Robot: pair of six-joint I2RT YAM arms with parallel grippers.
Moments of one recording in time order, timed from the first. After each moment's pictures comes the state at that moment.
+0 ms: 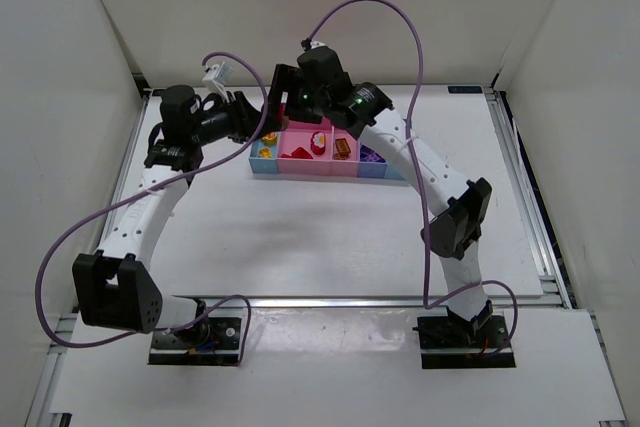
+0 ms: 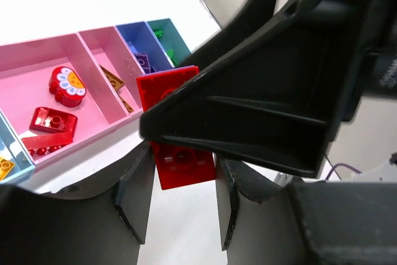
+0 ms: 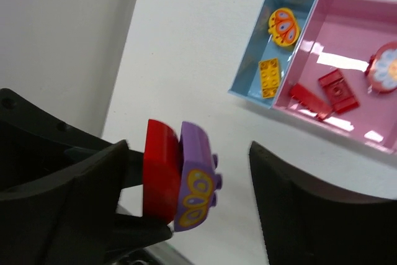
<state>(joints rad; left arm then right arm) -0.15 1.35 1.19 -0.03 0.77 -0.46 0.82 2.05 2.31 -0.76 0.05 0.70</state>
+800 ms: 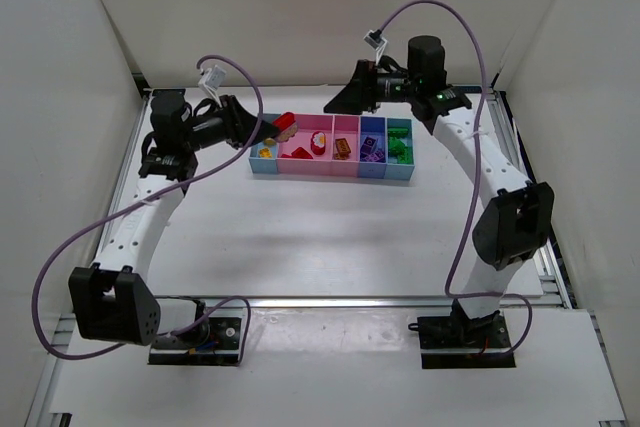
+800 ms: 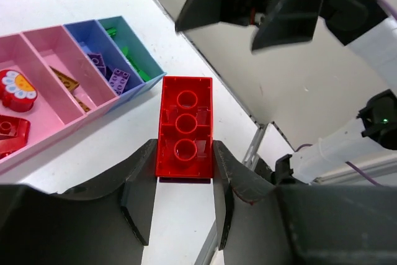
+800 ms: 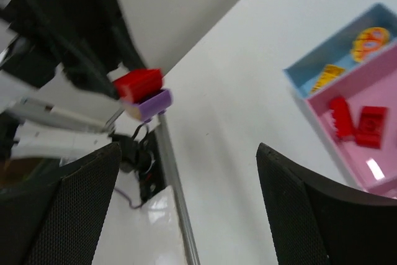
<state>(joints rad) -0.12 1.28 1.12 0.07 0.92 -0.58 0.37 1.77 1.74 -0.24 -0.98 0.48</state>
